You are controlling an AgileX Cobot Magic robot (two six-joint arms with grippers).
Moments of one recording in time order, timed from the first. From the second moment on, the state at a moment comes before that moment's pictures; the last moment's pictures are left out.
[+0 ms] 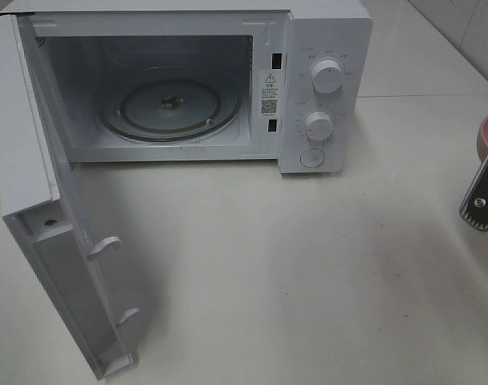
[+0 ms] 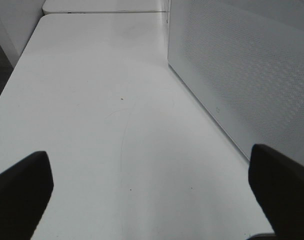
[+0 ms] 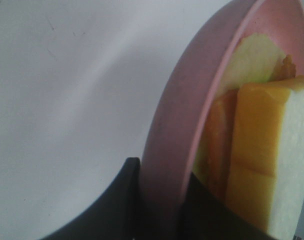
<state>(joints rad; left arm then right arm) 0.03 0.00 -0.49 -0.05 1.05 0.06 0.70 1.06 -0.45 -0.95 0.91 0.33</state>
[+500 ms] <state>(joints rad) 0.03 0.00 -0.49 -0.05 1.05 0.06 0.70 1.26 -0.48 -0.97 0.95 0.68</state>
